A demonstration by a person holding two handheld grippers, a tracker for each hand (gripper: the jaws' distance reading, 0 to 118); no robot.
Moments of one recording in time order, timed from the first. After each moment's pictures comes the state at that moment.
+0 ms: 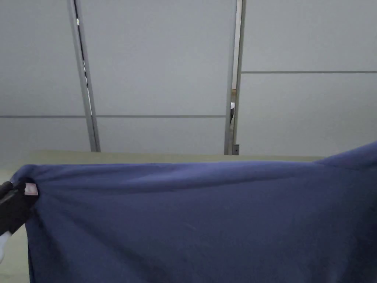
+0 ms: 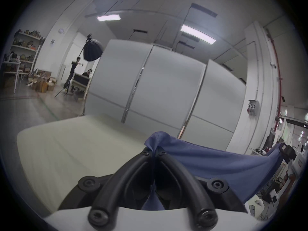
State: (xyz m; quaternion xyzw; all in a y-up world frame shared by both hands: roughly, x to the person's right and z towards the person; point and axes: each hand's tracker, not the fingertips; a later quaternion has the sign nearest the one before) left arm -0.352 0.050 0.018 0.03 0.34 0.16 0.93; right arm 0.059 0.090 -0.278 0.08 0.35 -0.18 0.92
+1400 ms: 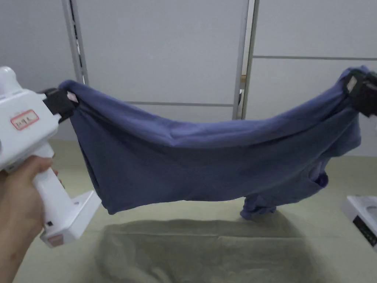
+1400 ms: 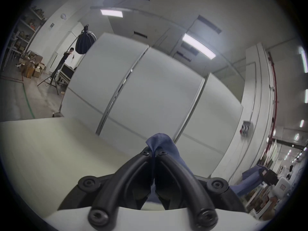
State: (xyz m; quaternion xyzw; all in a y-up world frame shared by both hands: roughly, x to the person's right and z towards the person) left arm -0.521 0.070 -0.191 0.07 0.29 0.22 0.93; right arm -0.109 0.088 -0.494 0.03 0.39 -0.07 0.92
